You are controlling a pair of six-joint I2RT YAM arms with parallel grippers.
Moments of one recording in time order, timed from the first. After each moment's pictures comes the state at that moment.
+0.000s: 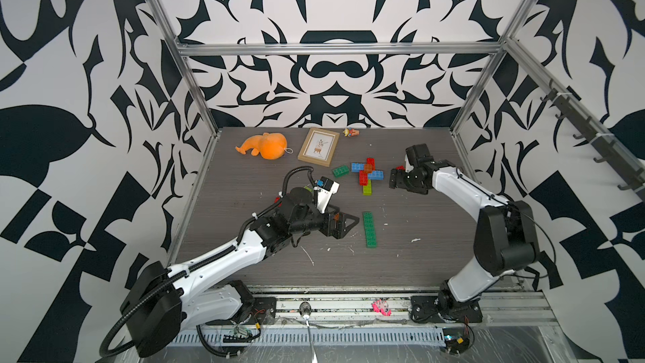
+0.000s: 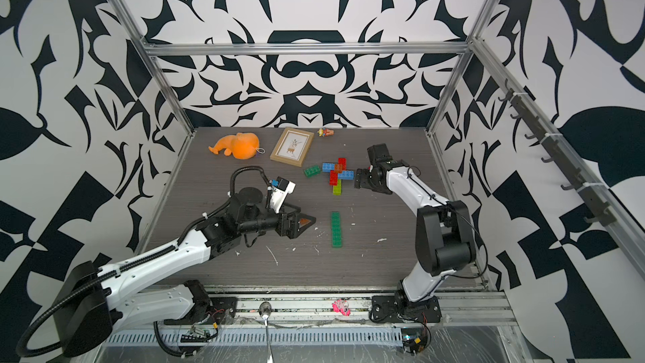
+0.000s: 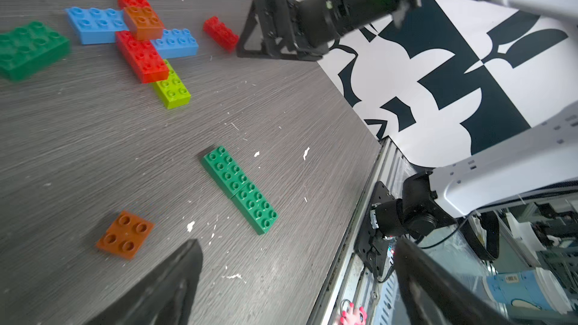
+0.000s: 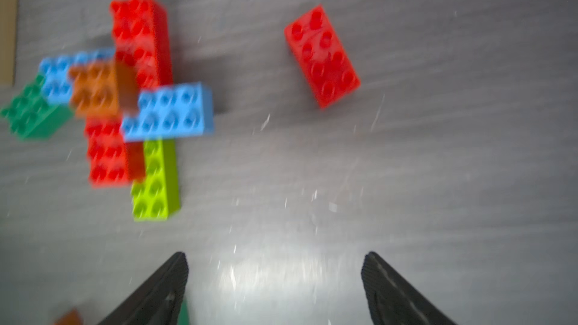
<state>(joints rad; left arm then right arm) -0.83 1.19 0.73 0.04 0.42 -0.49 0.17 1.72 1.23 -0.61 -0.02 0.36</state>
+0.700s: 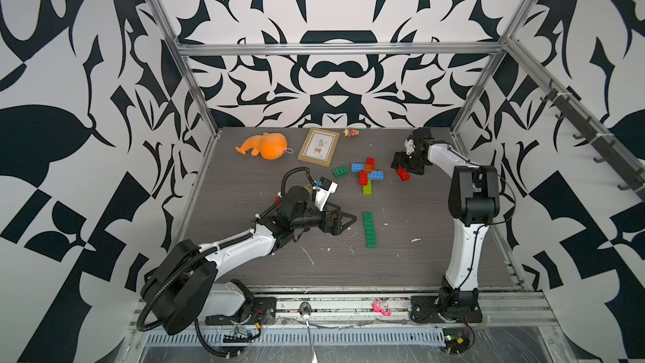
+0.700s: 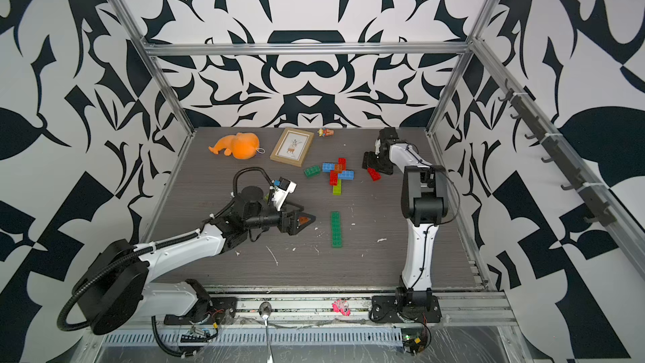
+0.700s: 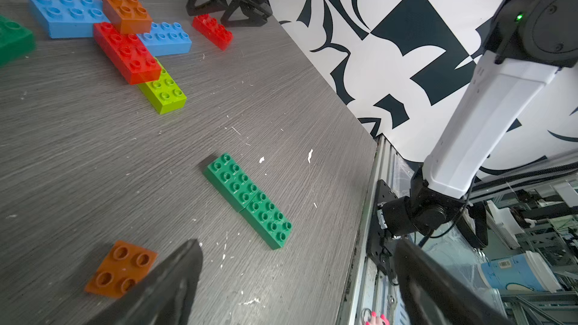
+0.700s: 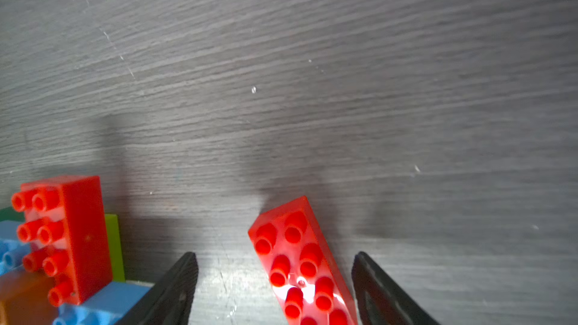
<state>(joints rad) -0.72 1.33 0.60 0.37 0.58 -0.49 0.03 2.17 1.69 -0.67 -0.19 0.21</state>
